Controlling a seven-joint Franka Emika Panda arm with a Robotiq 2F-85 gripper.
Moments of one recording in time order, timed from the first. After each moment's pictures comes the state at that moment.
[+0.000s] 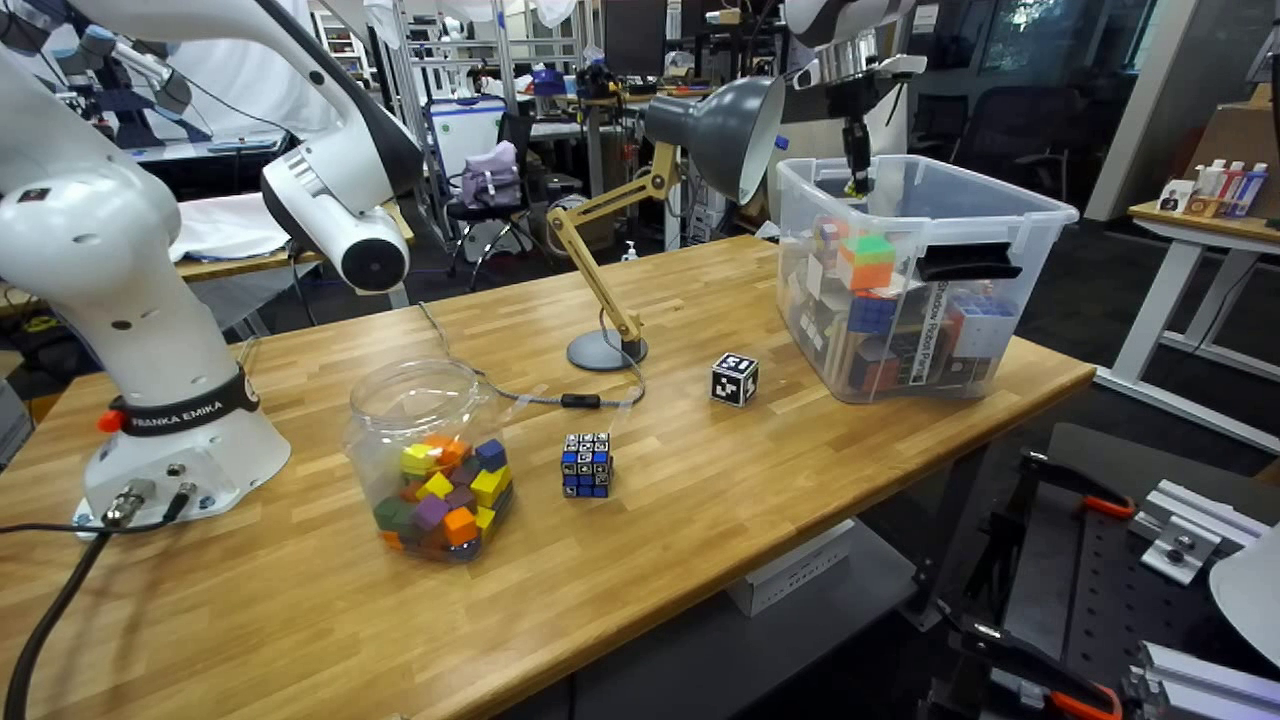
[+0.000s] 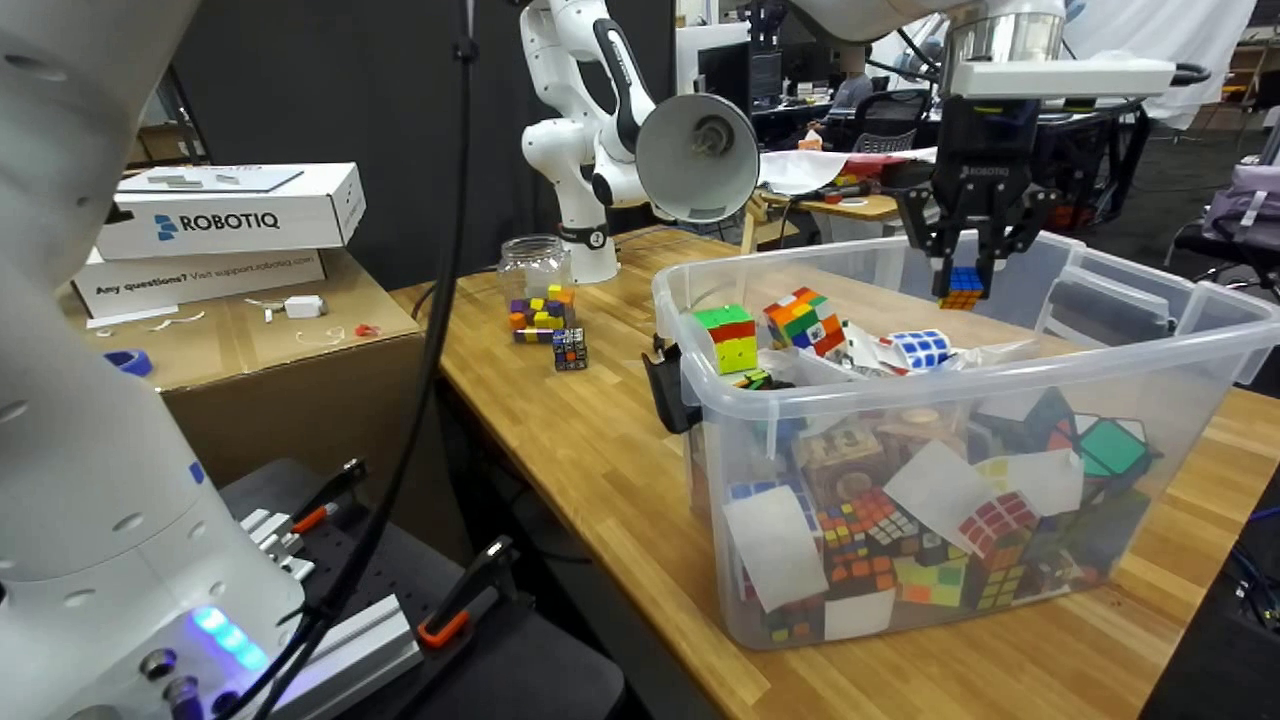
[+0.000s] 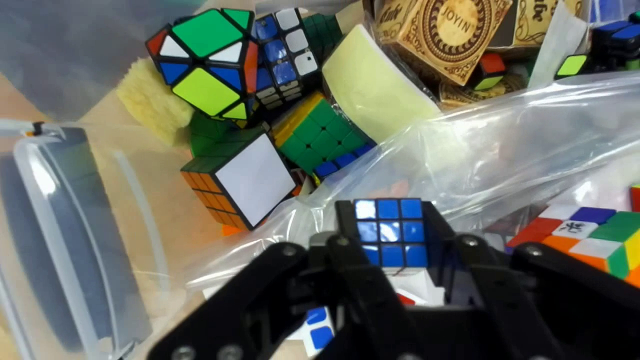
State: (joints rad) arm -0.48 0.73 -0.19 -1.20 -0.10 1.77 -1.10
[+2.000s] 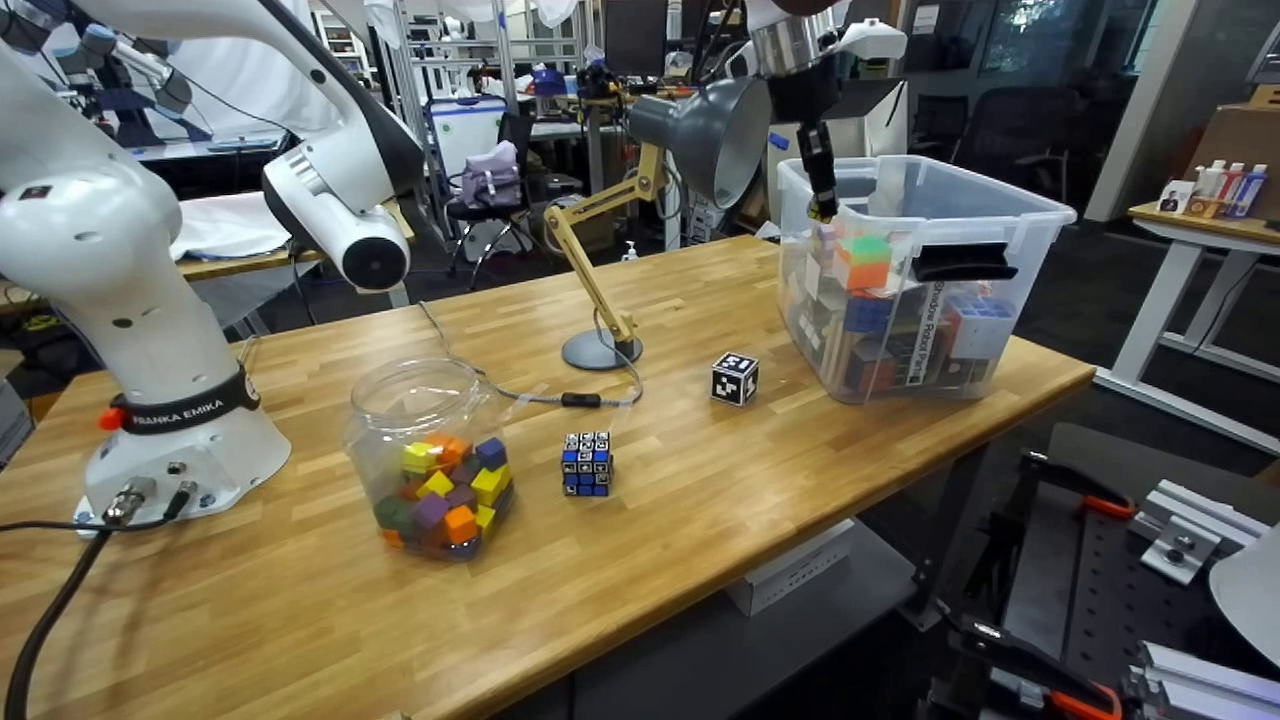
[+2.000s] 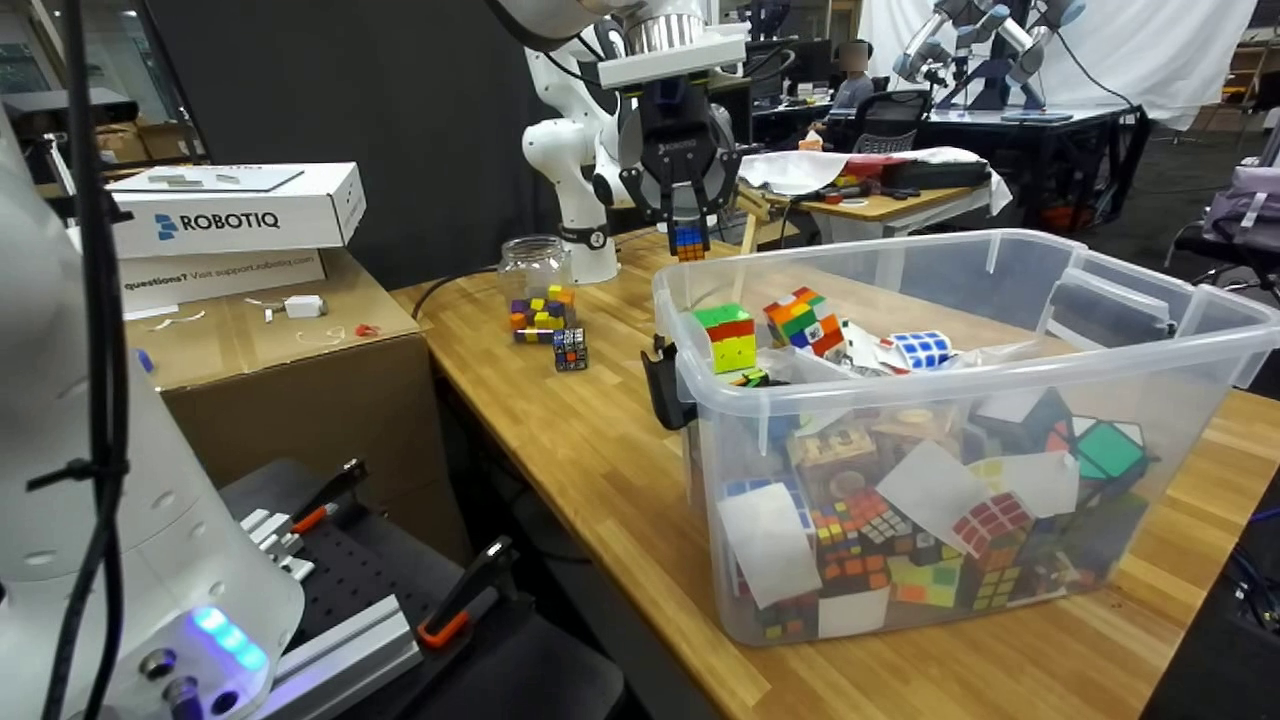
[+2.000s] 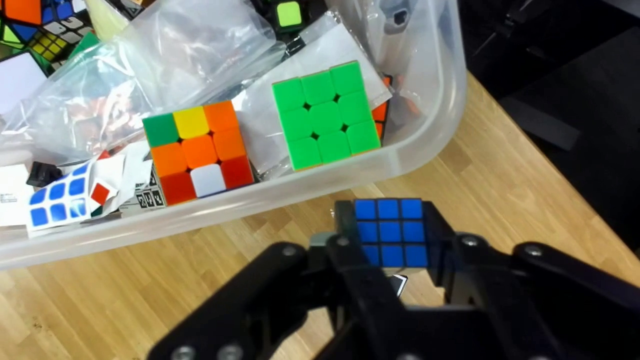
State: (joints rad) arm -0.11 0.13 -0.10 -2.06 -0.32 1.99 -0.57
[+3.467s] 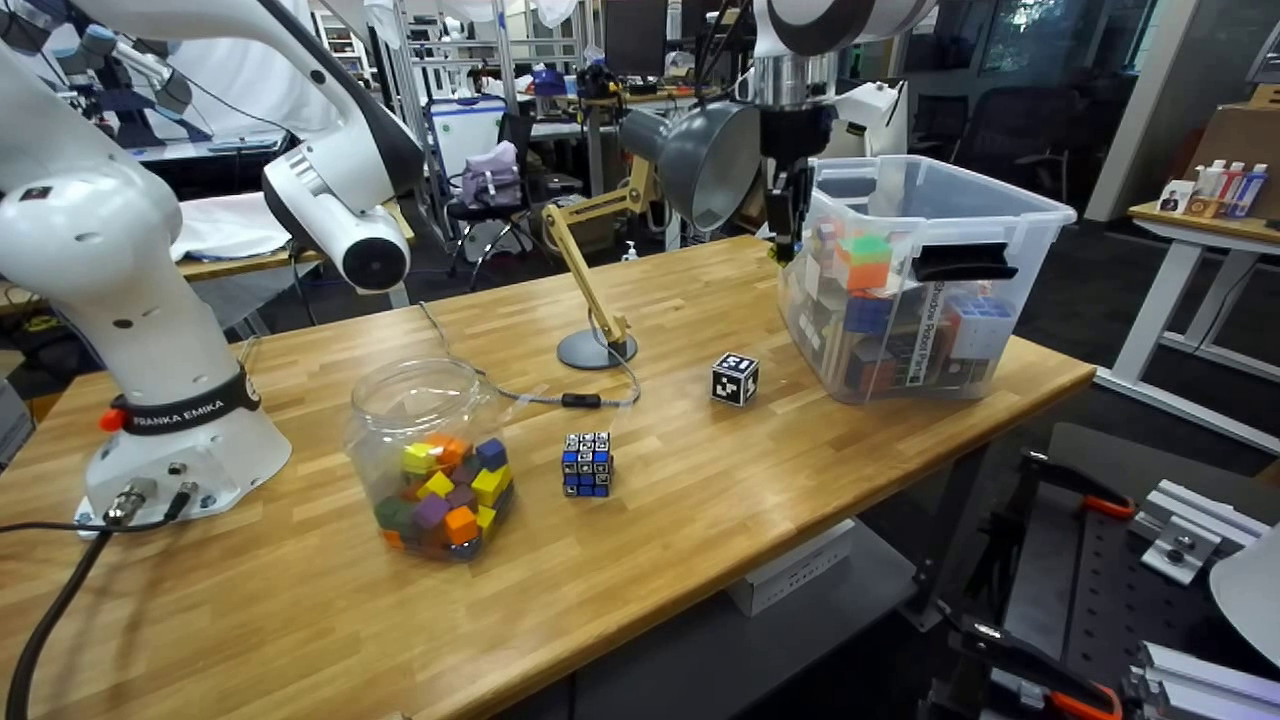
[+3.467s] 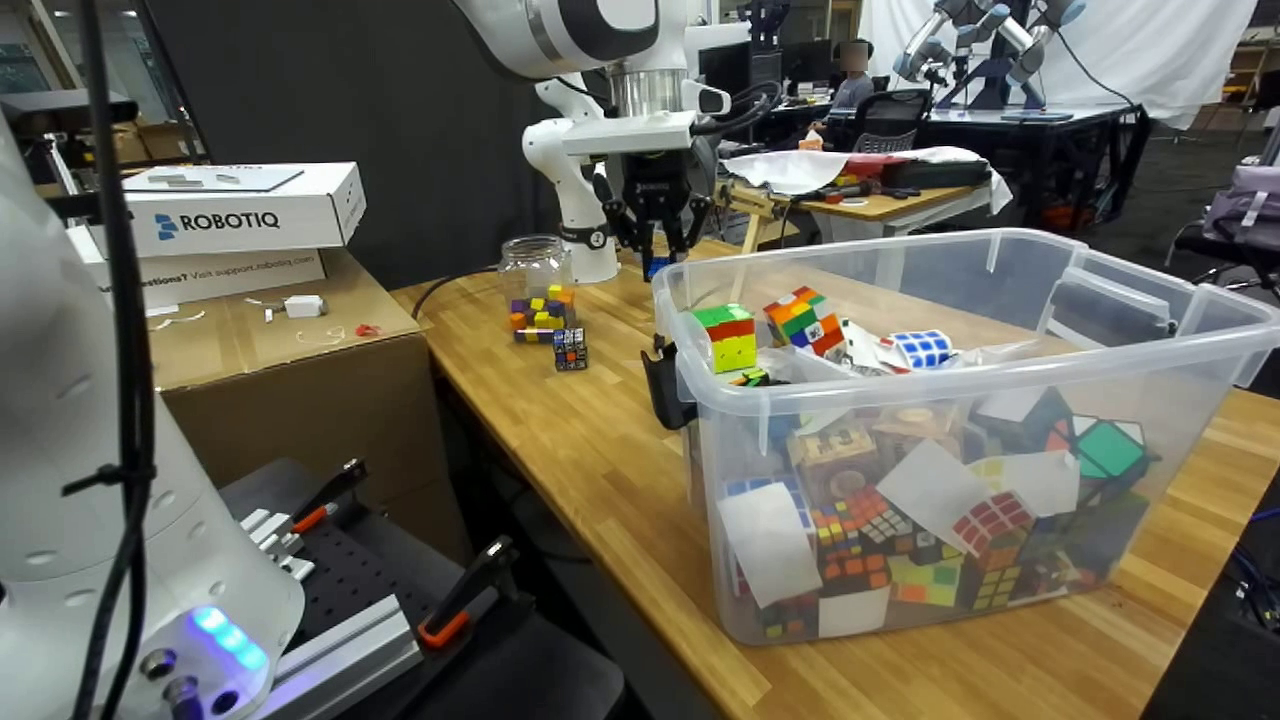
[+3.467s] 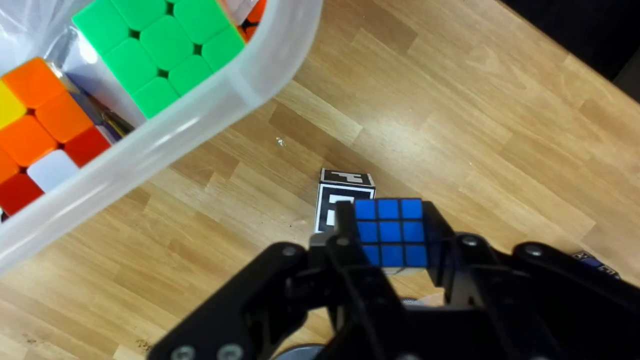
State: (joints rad) arm -0.11 0.11 -0.10 -2.21 -0.09 2.30 -0.38
